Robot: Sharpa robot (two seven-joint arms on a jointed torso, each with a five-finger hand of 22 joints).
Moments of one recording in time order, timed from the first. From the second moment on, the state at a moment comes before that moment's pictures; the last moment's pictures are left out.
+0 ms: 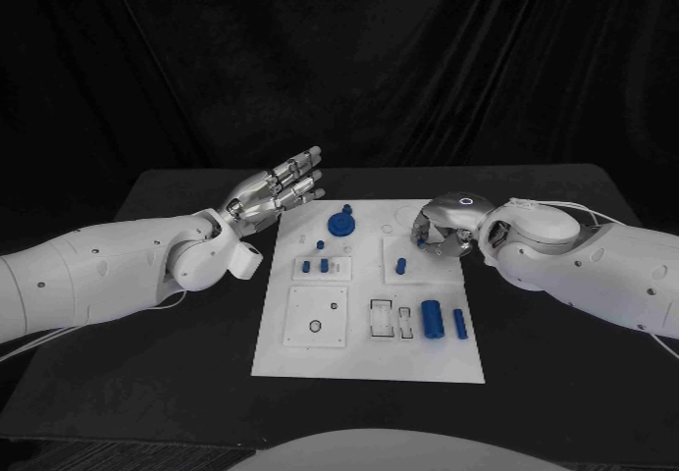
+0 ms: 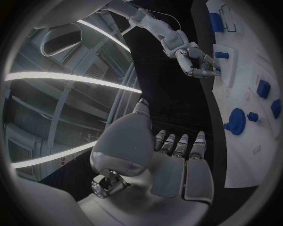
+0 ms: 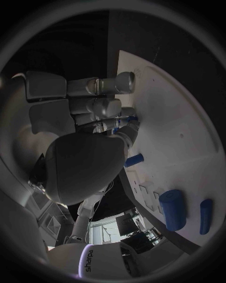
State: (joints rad) left arm 1.23 -0.91 -0.21 1.36 -0.21 0.15 0.68; left_hand 1.34 0.16 -0.20 0.28 0.29 0.09 -0.06 0.01 0.02 0.00 0.03 0.00 0.00 0.00 0.14 0.00 0.00 0.16 0.02 0.27 0.02 0.10; right arm 1.29 -0.62 -0.21 1.28 -1.66 -0.23 0.04; right_hand 1.46 -0.12 0.39 0.08 0.27 1.07 0.12 0.18 0.17 1.02 0.07 0.42 0.14 1.37 -0.01 1.17 1.00 0.12 1.33 0.09 0.72 1.31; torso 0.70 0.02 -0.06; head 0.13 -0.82
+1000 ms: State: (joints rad) left arm 1.22 -0.91 -0.21 1.35 -0.21 0.15 0.68; left_hand 1.41 0.18 -0.20 0.21 0.37 0.10 -0.05 0.01 0.02 0.01 0.05 0.00 0.00 0.02 0.16 0.02 0.01 0.16 0.05 0.29 0.03 0.15; right arm 1.29 -0.64 -0.21 1.31 -1.66 -0.28 0.06; right_hand 1.51 -0.12 0.41 0.02 0.27 1.12 0.12 0.19 0.19 1.09 0.08 0.40 0.14 1.36 -0.02 1.11 0.94 0.12 1.32 0.08 0.71 1.31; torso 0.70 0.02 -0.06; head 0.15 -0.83
